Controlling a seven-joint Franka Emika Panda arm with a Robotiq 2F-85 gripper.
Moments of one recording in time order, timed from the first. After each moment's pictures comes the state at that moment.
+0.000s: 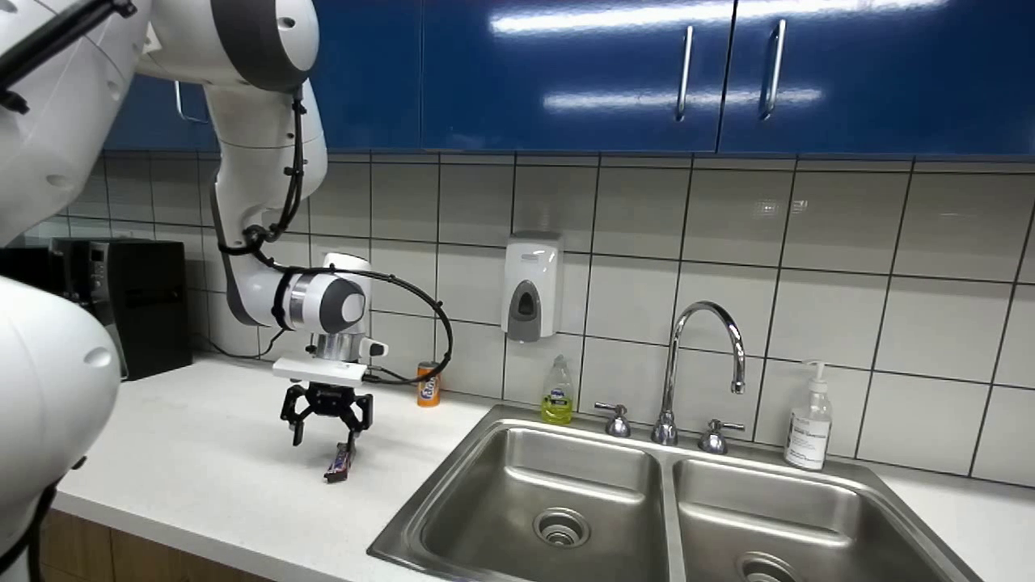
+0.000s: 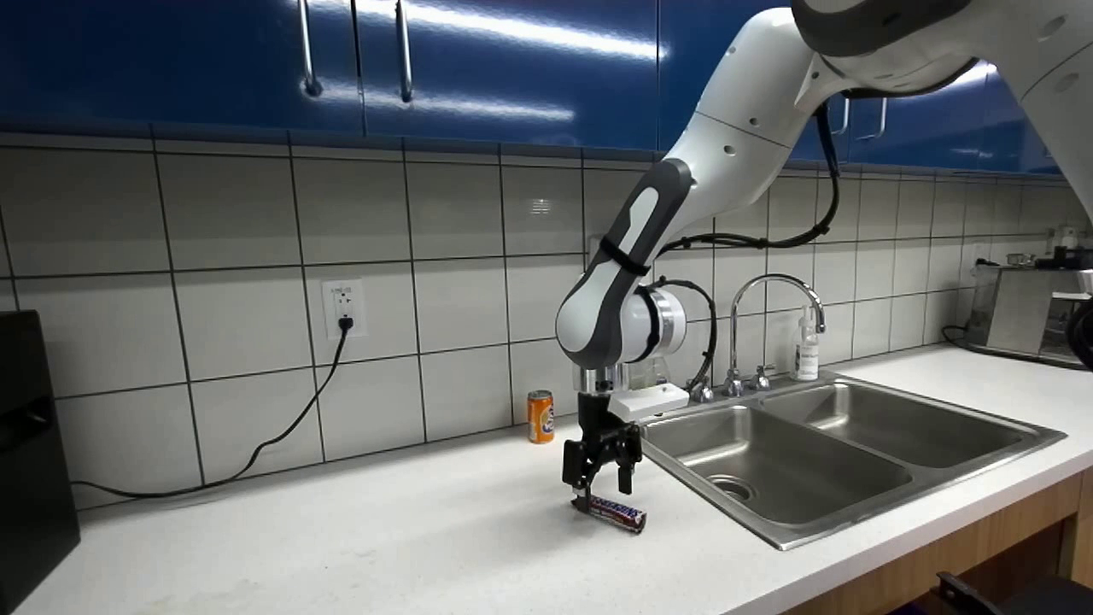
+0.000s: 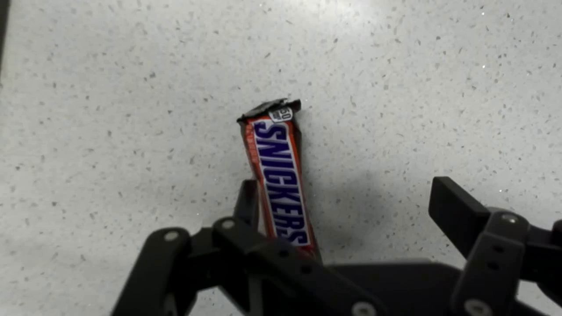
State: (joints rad) arm 0.13 0.45 0.14 -2.17 0.04 2.52 -0.18
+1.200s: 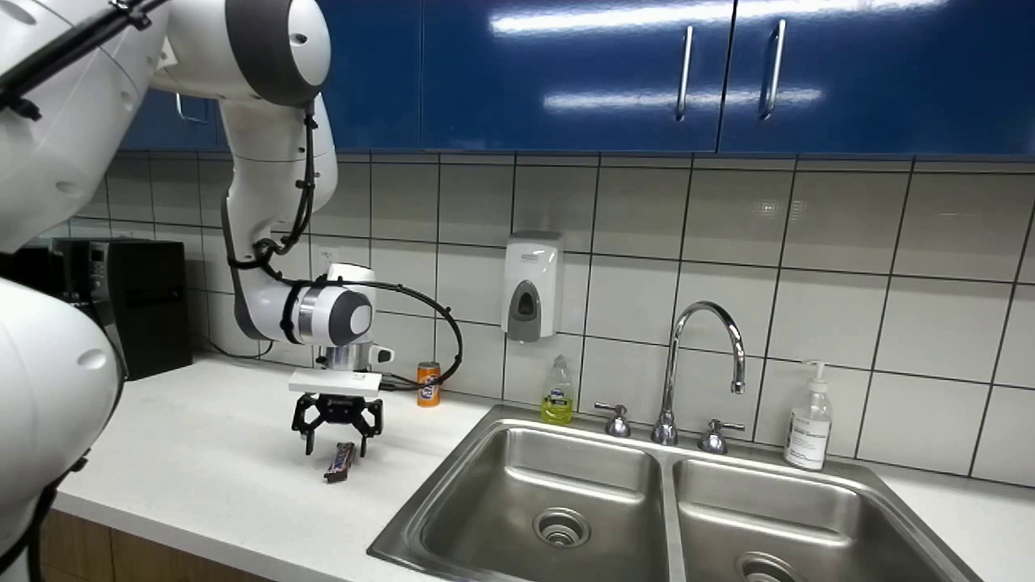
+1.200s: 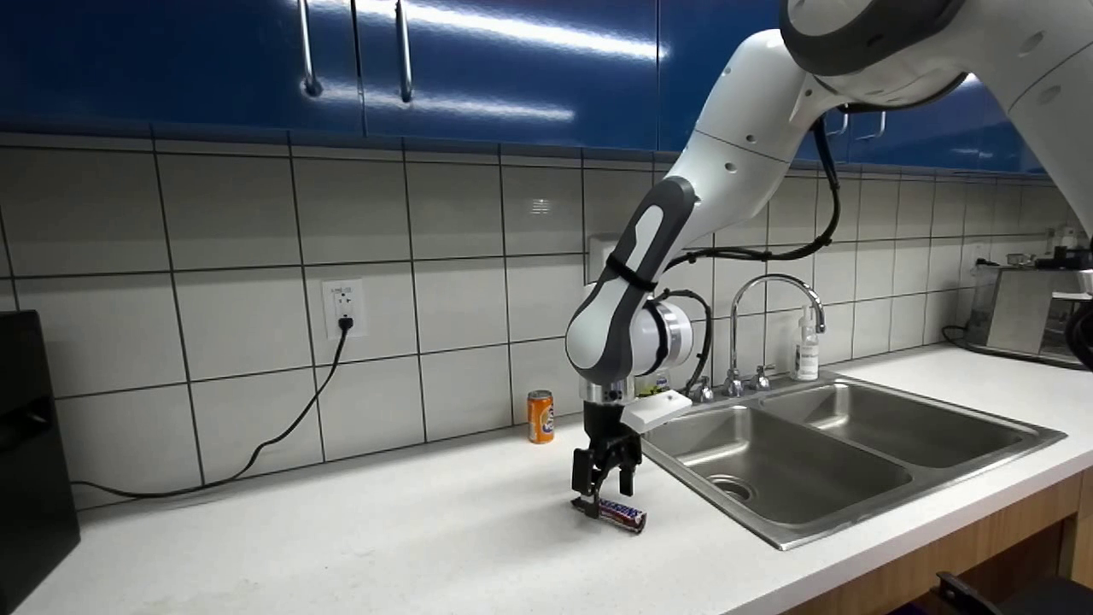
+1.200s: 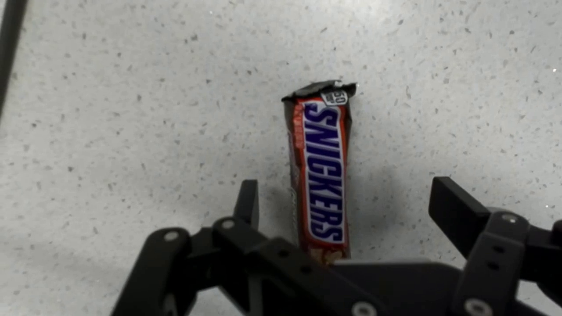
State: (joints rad) arm 0.11 0.50 0.14 -2.17 -0.01 2.60 -0.26
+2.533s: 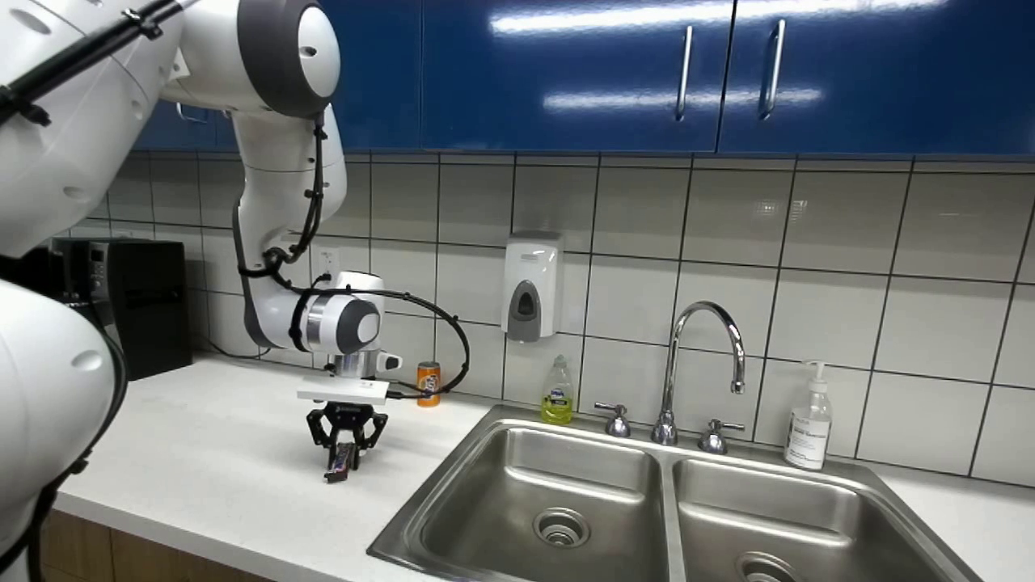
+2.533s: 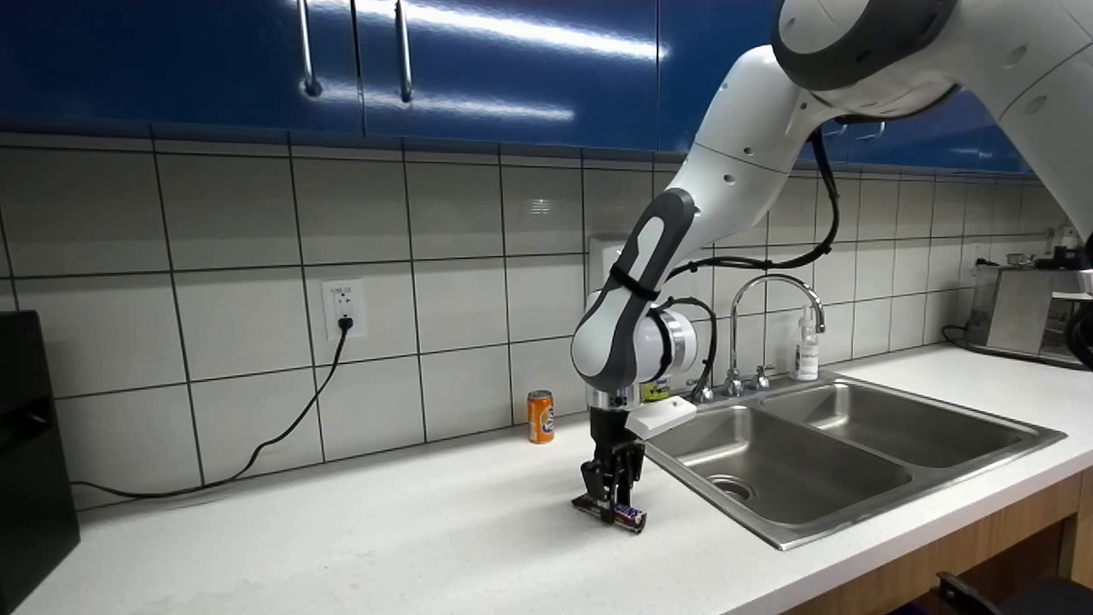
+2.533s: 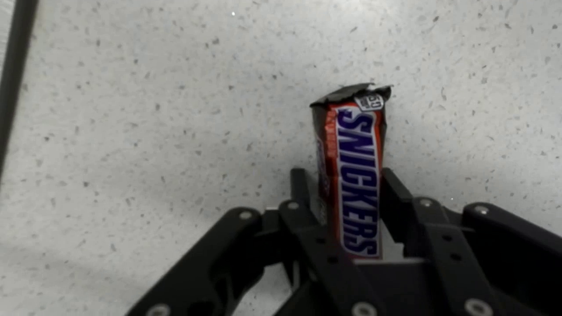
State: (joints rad) arm 0.09 0.53 0.13 -2.16 -0.01 2.62 -0.26
